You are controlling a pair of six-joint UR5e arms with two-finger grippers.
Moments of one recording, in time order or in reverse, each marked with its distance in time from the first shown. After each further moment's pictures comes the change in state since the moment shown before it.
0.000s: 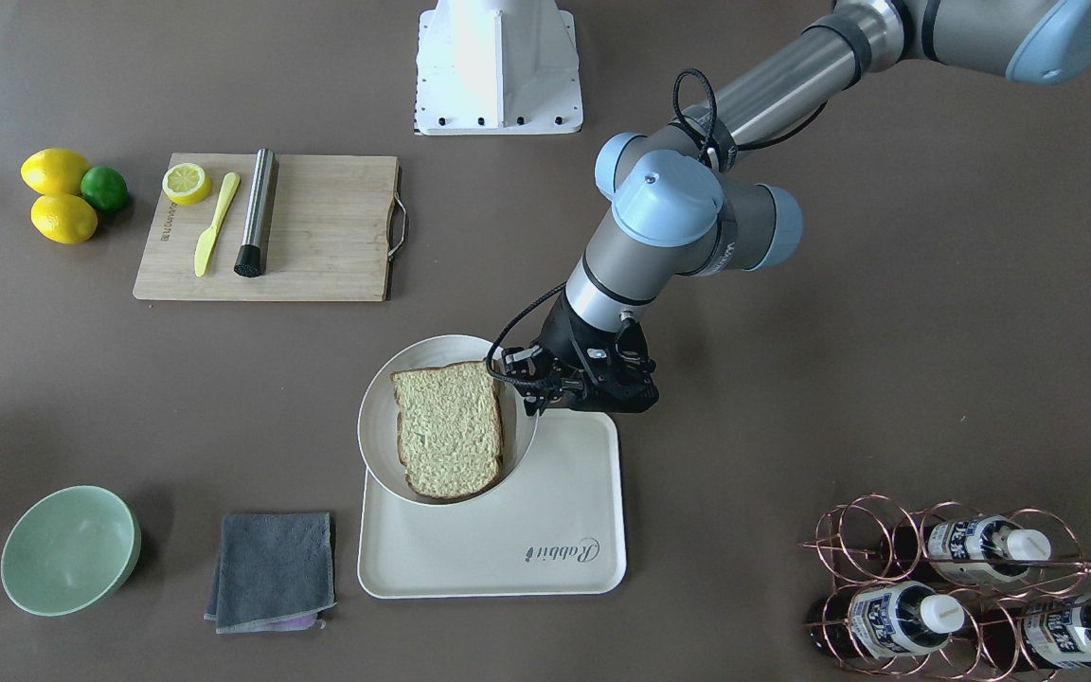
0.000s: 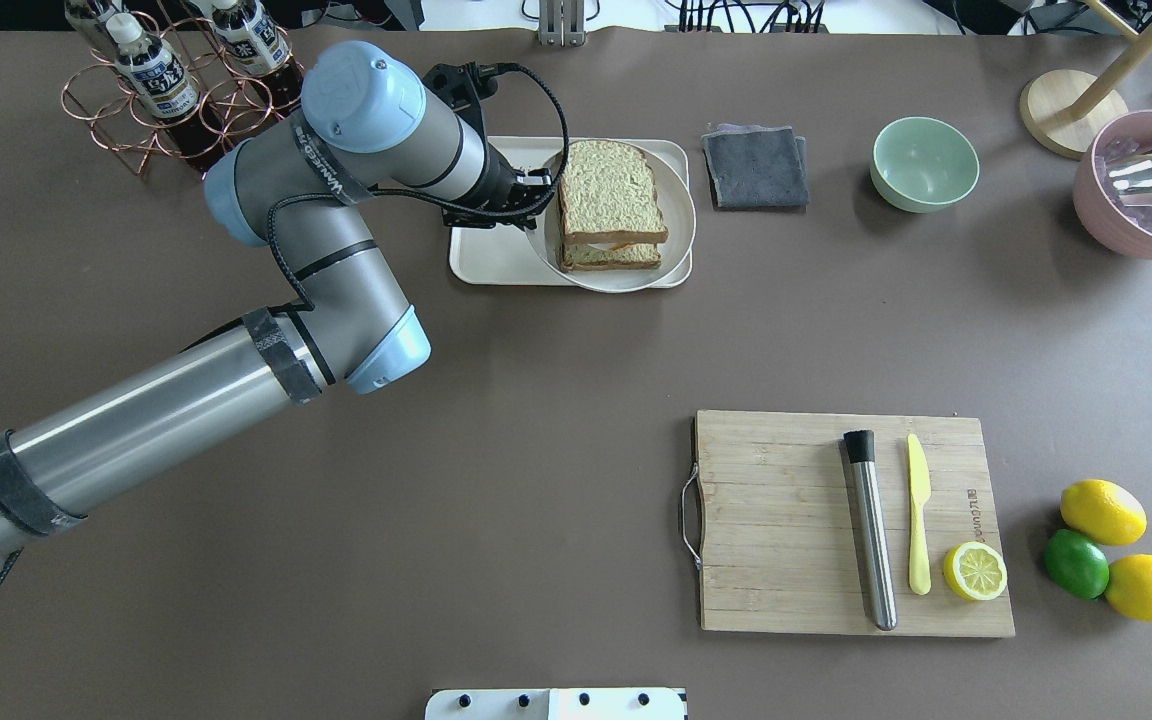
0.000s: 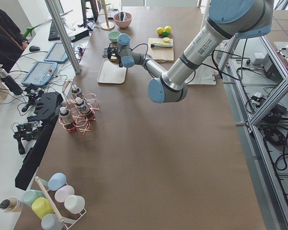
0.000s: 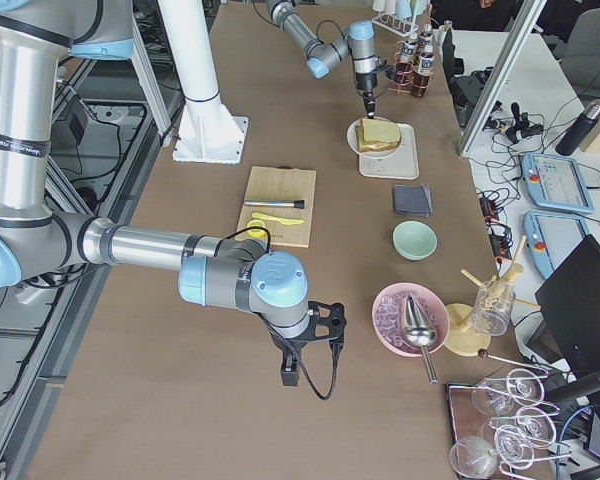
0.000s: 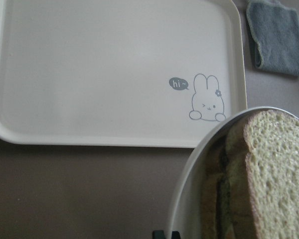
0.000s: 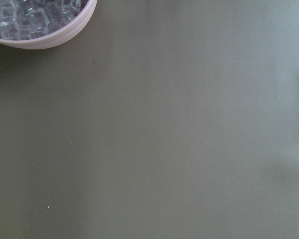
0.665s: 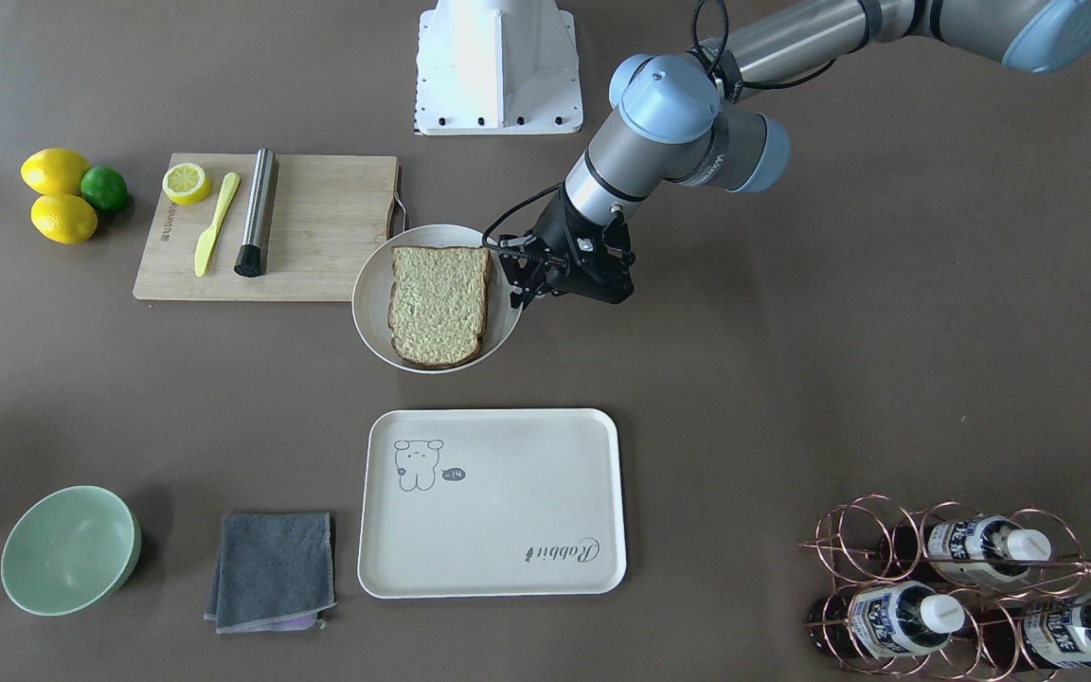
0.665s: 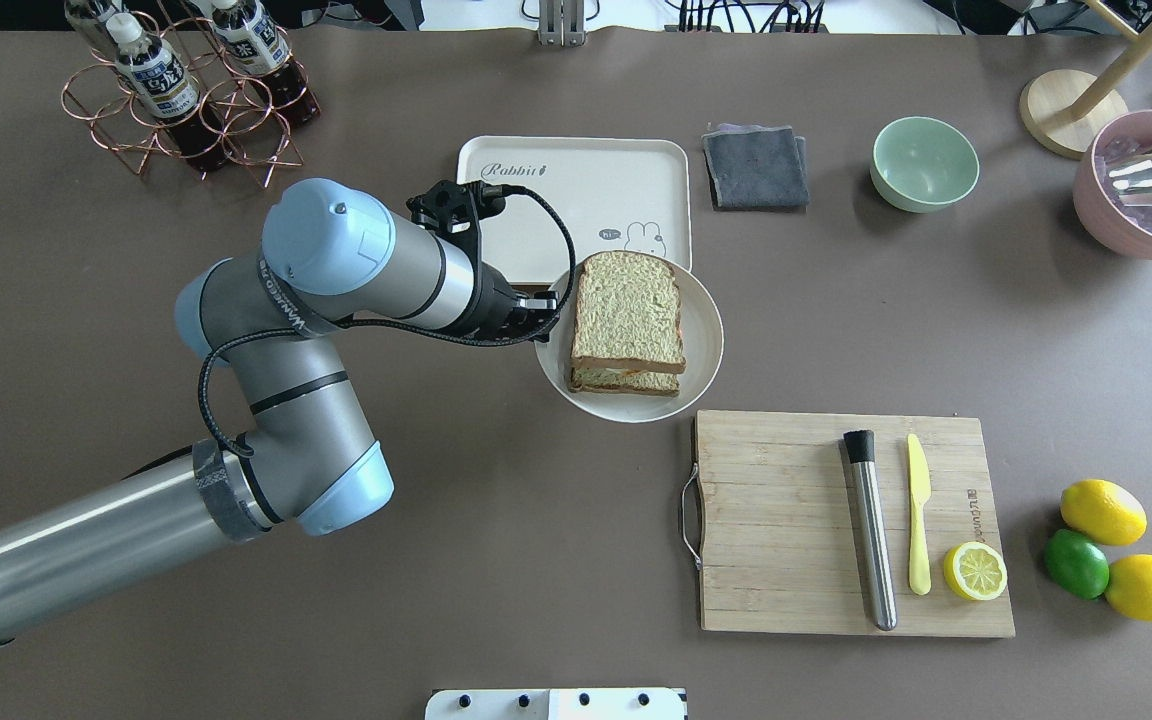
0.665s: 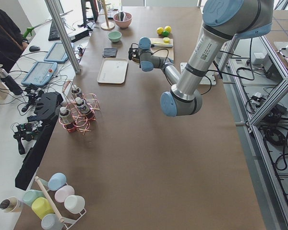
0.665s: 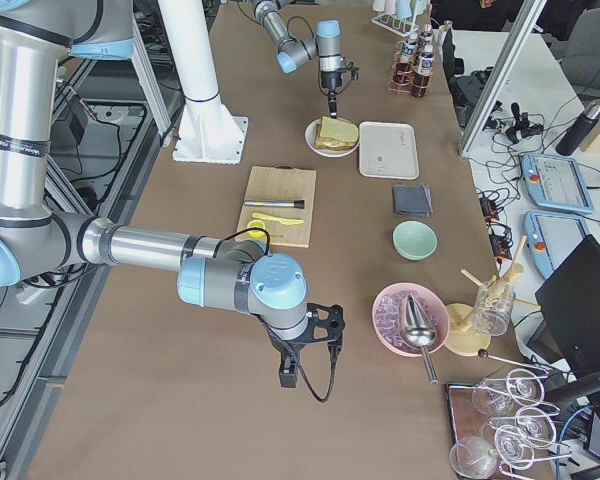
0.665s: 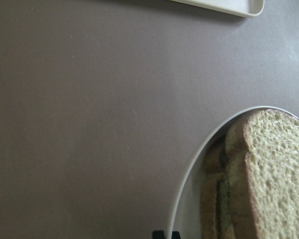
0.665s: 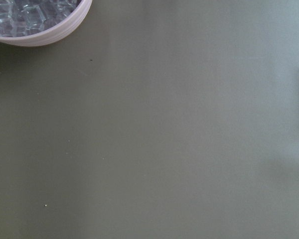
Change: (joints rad) left arm 0.134 0.173 -0.283 0.005 0.014 0.010; right arm 0.001 -0.003 -0.003 -0.002 -0.003 0.001
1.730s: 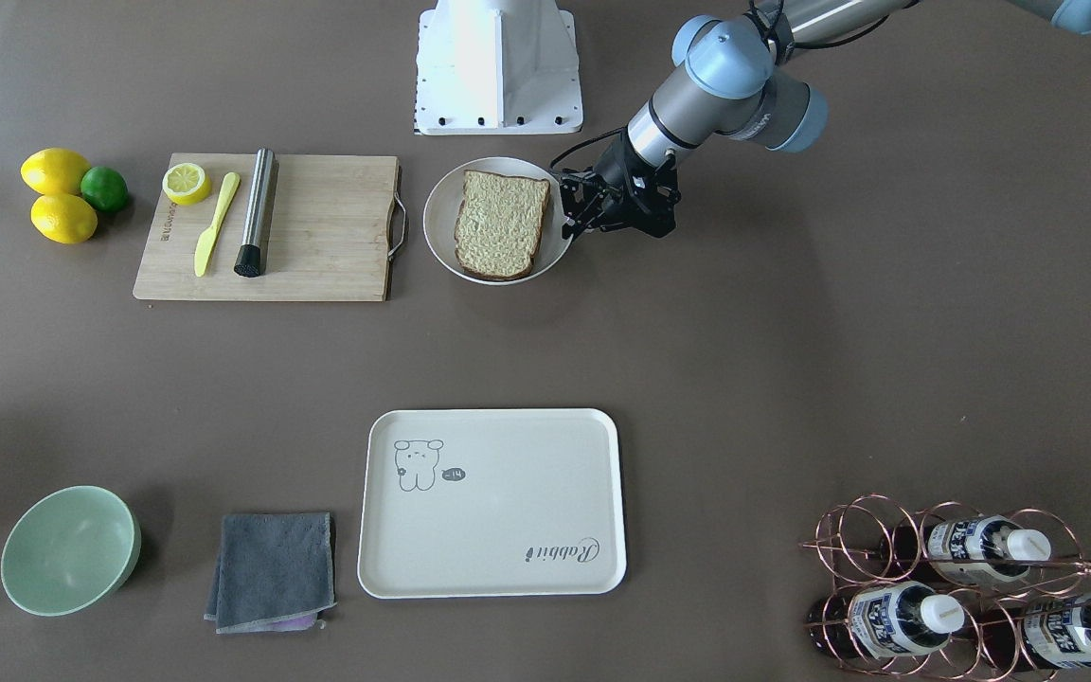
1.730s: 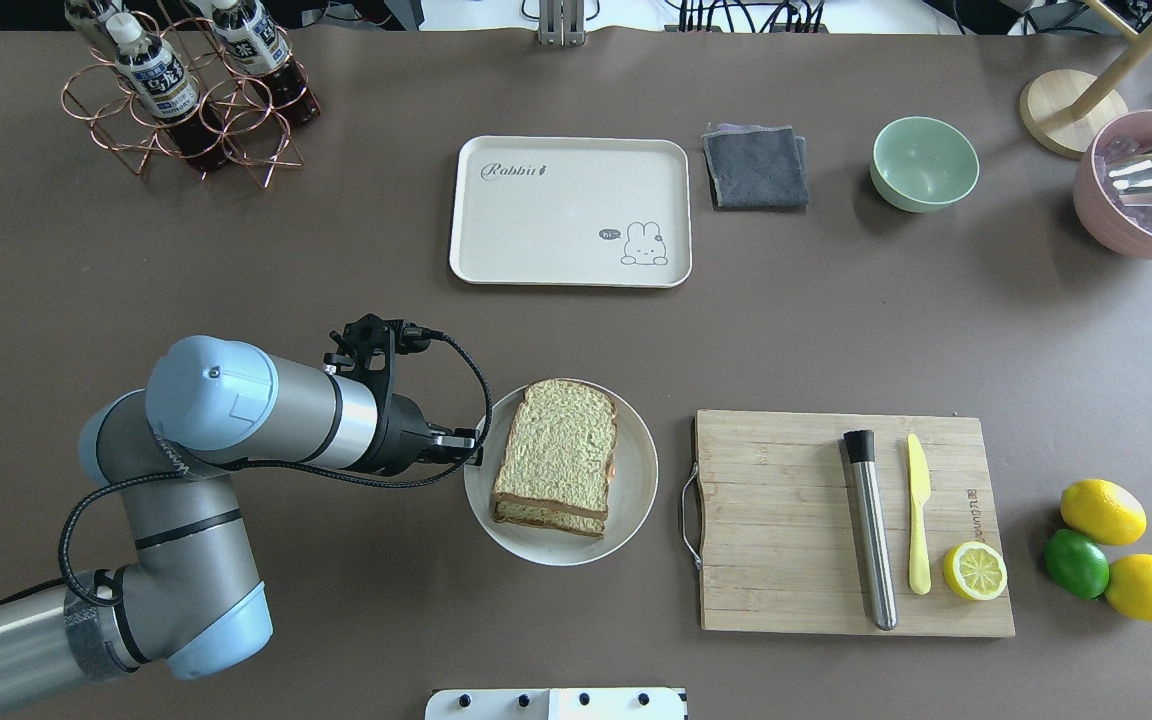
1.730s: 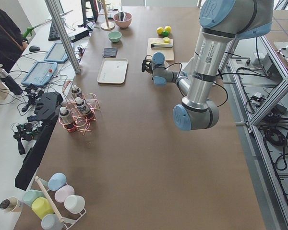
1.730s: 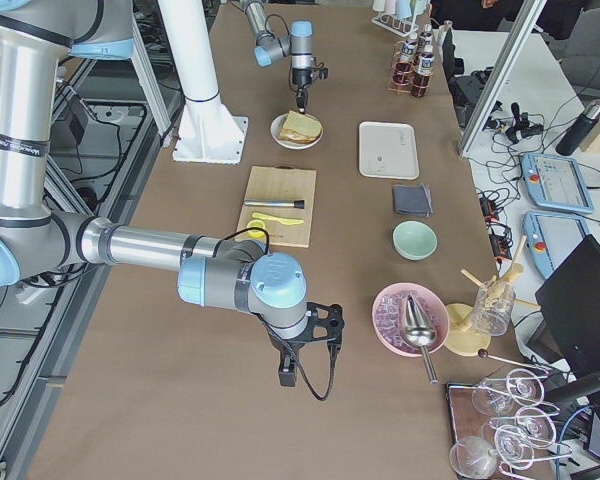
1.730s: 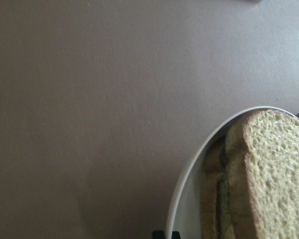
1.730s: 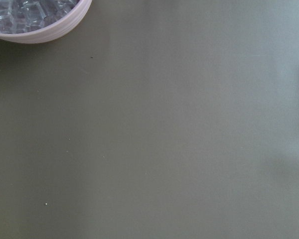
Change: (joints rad) left arm 0.137 0.290 -0.200 -0.135 0.033 0.042; right arm -0.009 -0.005 0.002 0.004 -0.001 0.008
